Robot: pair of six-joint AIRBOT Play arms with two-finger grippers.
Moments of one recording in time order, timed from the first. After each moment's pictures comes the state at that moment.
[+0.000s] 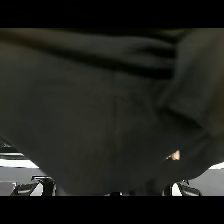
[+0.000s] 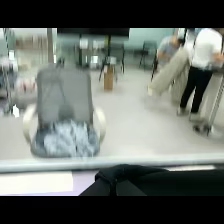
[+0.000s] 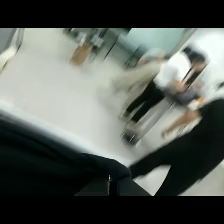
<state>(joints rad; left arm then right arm) 0.15 -0.76 1.75 1.22 -1.08 -1.45 -0.32 -0.78 1.89 -1.32 1.27 0.86</state>
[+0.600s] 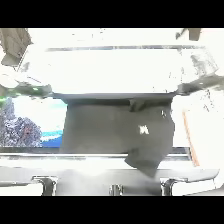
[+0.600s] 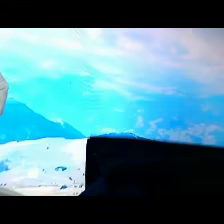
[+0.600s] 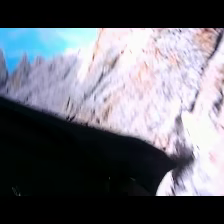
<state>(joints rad) 0.15 -1.52 1.40 1.16 -1.04 -1.45 -0.32 -1.68 1.66 -1.06 1.31 0.98</state>
